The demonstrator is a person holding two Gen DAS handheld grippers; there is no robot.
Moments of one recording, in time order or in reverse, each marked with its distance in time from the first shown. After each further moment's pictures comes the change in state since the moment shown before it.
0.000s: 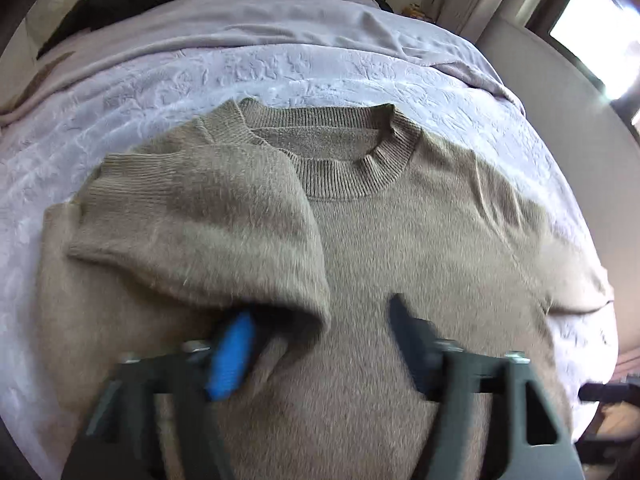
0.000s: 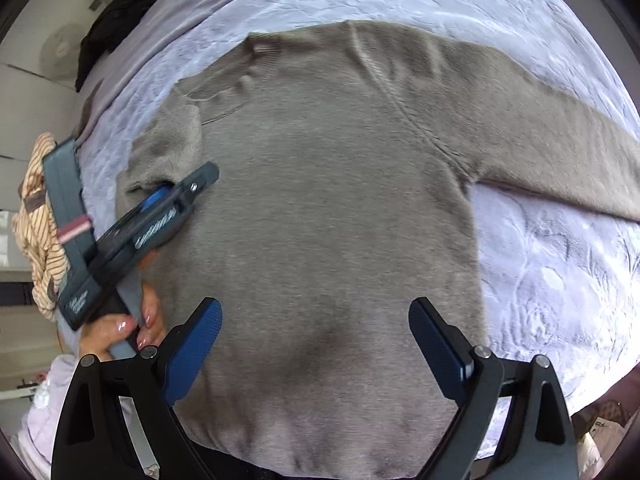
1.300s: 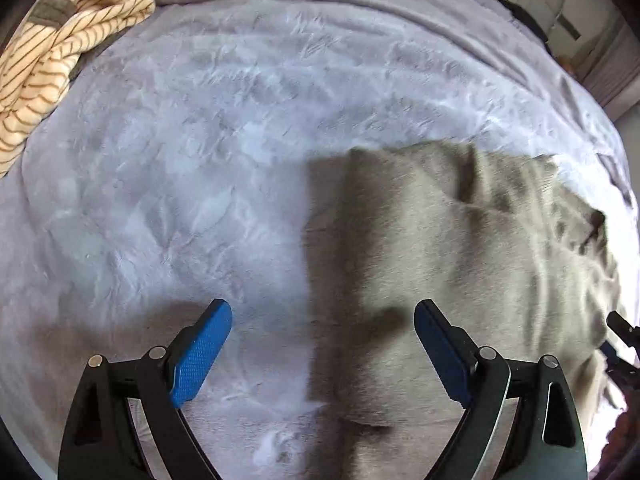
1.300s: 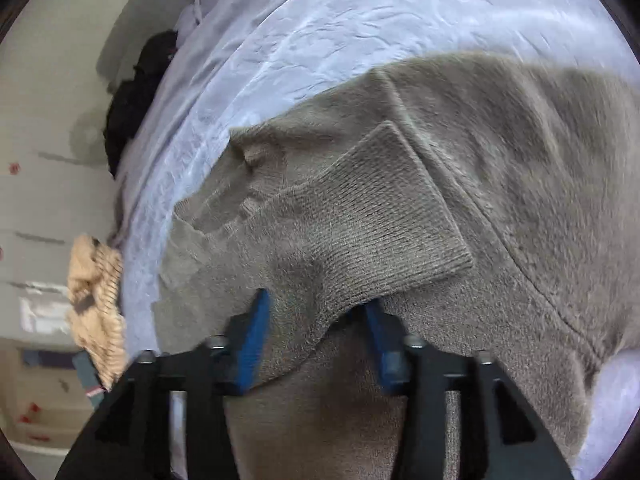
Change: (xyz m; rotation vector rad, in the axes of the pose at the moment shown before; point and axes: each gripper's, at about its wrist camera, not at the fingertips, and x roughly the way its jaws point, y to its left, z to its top) left arm -0.026 0.192 -0.006 -0.411 0.086 0.250; right arm 0.072 -0.028 0.098 0.196 -0.174 0.339
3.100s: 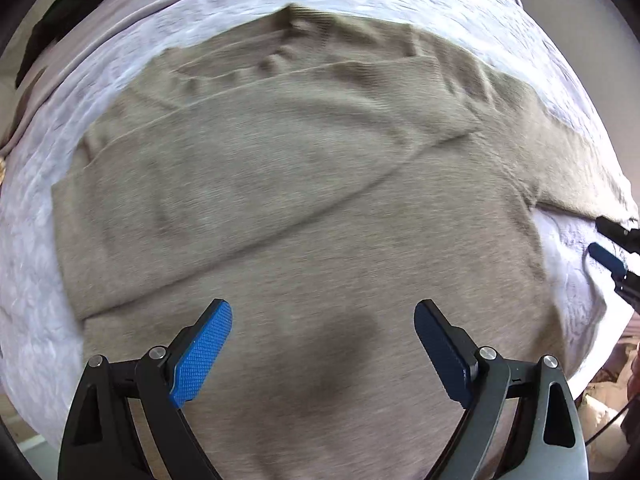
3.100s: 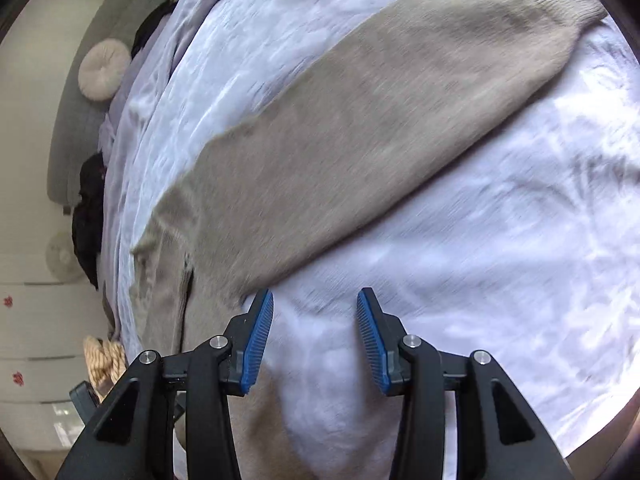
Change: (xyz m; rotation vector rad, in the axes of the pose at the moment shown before) left arm -0.038 -0.273 -0.139 0.571 0.214 -0.014; right arm -0.176 -0.187 -0.052 0.371 -0.165 -0.106
